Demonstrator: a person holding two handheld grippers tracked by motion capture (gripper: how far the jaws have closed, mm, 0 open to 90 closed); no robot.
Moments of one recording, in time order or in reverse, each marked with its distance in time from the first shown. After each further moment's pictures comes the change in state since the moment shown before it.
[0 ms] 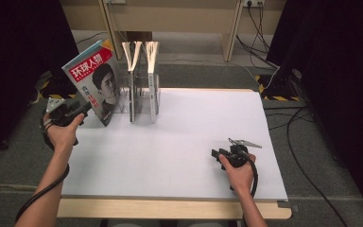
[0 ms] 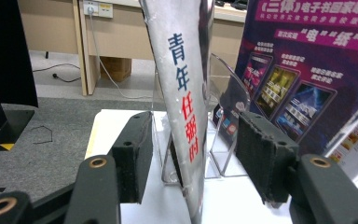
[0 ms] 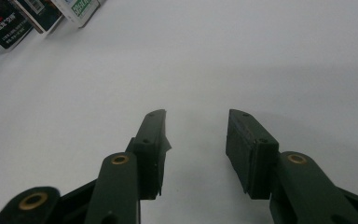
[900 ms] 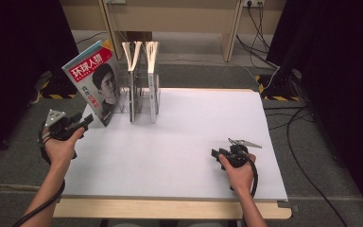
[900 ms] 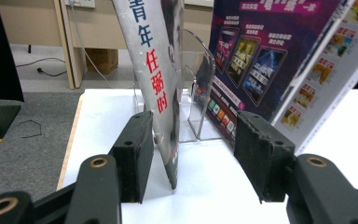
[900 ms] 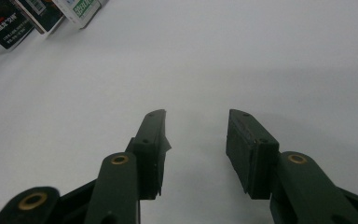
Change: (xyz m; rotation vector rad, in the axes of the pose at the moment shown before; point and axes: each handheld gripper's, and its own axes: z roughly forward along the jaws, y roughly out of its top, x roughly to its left) left arm -0.016 -0.023 -0.036 0.030 -0.056 0.031; right arm 0.001 0.001 -0.001 -0.007 -0.003 -0.012
